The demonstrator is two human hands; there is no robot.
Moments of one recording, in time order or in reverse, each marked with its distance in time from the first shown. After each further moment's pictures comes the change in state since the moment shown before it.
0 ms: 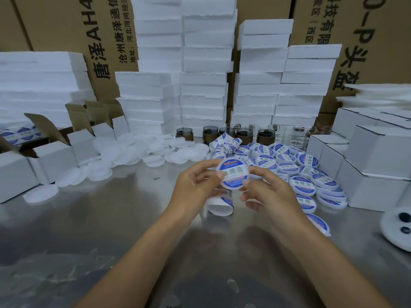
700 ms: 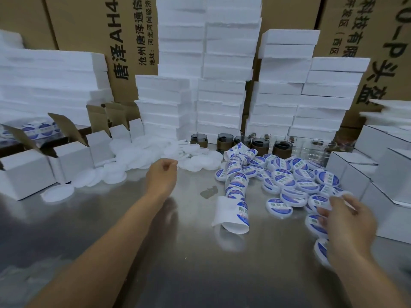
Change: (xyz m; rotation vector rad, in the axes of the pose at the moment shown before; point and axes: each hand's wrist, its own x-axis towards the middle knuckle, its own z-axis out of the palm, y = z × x) left_hand 0.074 -0.015 -0.100 0.567 0.548 -0.122; right_hand 0.029 0.004 -0.050 0.044 0.834 -0.037
